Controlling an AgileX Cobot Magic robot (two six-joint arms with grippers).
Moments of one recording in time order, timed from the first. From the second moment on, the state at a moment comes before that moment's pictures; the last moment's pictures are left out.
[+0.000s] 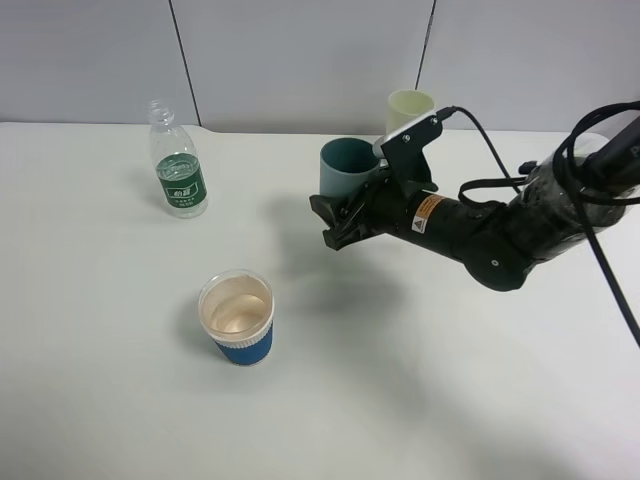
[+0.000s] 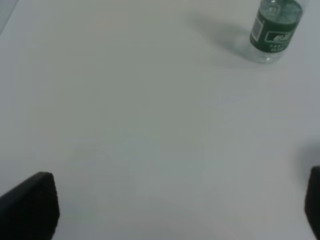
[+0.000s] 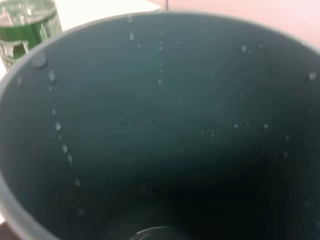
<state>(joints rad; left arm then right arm) 0.05 -0.01 -0.50 0.02 1.06 -0.05 0.51 2.03 -0.70 -0.22 -0.99 0.00</state>
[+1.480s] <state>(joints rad) 0.05 -0.01 -0.50 0.02 1.06 -0.05 0.51 2.27 -0.70 -0.23 -1.25 -0.07</state>
